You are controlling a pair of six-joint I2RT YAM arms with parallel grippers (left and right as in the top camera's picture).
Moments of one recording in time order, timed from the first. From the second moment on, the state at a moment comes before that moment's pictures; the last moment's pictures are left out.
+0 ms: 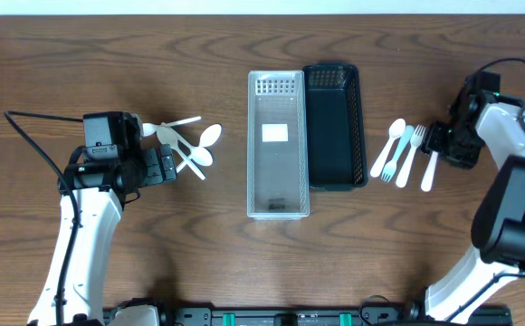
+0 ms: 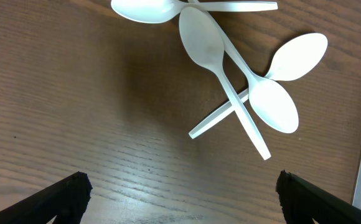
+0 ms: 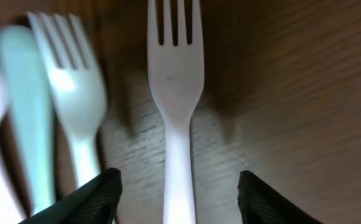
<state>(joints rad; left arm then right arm) 0.10 1.30 0.90 -0.72 0.07 -0.12 -0.25 1.96 1.33 -0.87 0.00 0.18</state>
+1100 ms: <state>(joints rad) 0.10 1.30 0.90 -0.72 0.07 -0.12 0.09 1.49 1.49 -0.79 -0.12 0.20</state>
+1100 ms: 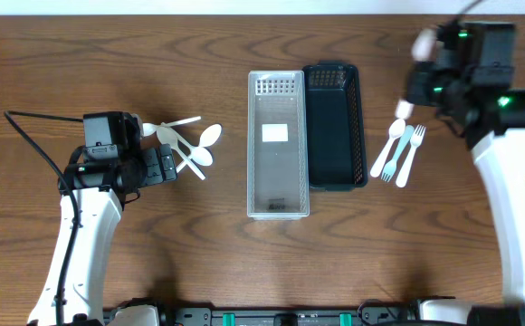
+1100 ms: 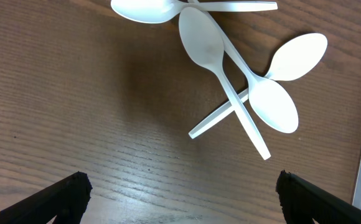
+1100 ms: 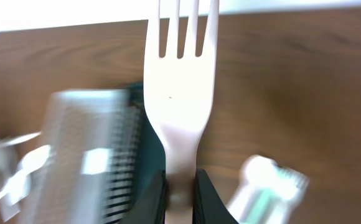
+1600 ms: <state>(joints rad) 0.10 1.30 0.90 -0.72 0.07 -0.12 0.40 1.89 1.44 -0.66 0.05 0.28</state>
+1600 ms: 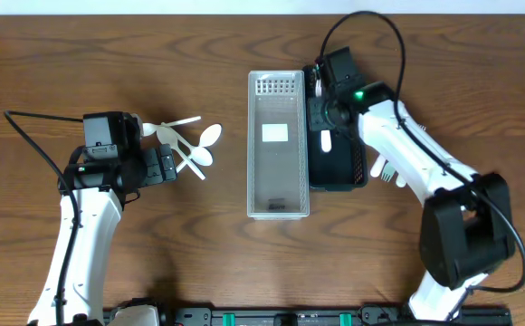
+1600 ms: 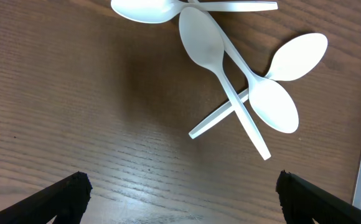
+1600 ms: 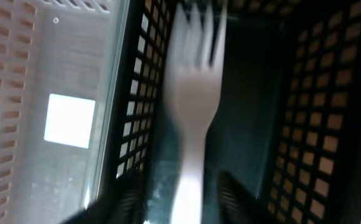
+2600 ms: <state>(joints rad) 0.10 1.30 0.90 -0.72 0.07 -0.12 -0.11 1.92 1.32 -0.85 0.08 0.32</state>
